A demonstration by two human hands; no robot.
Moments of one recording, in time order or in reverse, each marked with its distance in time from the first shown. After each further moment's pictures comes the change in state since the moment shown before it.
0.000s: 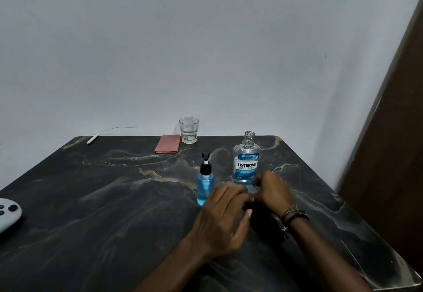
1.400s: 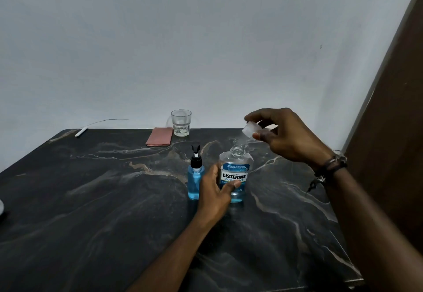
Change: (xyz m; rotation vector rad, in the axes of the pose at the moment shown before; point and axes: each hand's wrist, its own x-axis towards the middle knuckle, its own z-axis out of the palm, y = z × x) left_hand 0.020 -0.018 0.041 -0.668 0.064 -1.037; right_hand 0.012 -0.022 -0.124 0.338 0.071 -0.494
